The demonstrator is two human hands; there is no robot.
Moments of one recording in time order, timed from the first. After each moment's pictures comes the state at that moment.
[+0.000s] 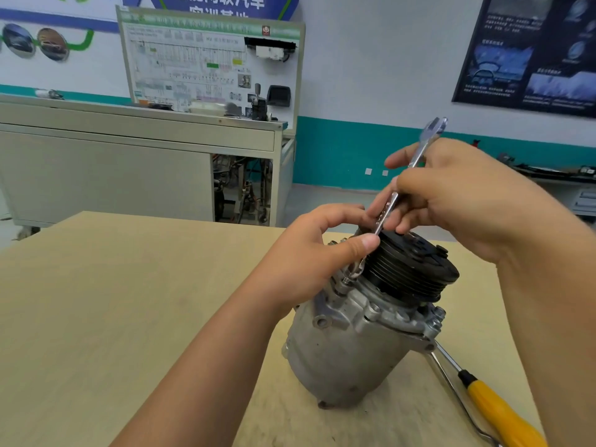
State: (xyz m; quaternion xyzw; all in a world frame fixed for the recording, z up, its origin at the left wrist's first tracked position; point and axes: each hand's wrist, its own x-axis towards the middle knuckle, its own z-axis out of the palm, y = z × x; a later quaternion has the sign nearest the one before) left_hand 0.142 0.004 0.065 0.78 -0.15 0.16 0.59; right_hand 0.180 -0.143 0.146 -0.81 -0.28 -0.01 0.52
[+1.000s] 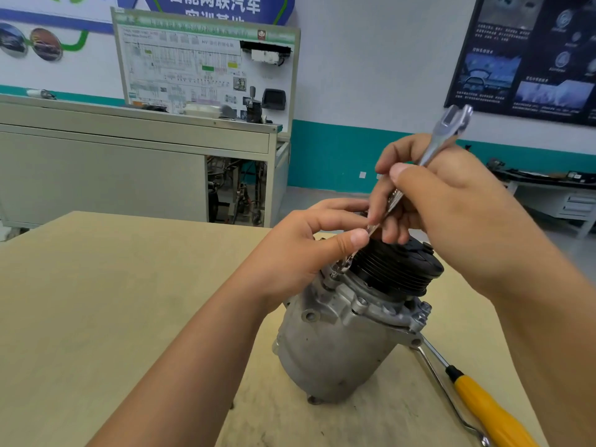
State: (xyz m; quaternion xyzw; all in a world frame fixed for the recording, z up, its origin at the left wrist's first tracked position) left_hand 0.138 0.002 0.068 0.73 -0.22 0.15 0.63; right_hand 0.161 -0.152 0.126 -0.75 -0.40 -0.11 0.52
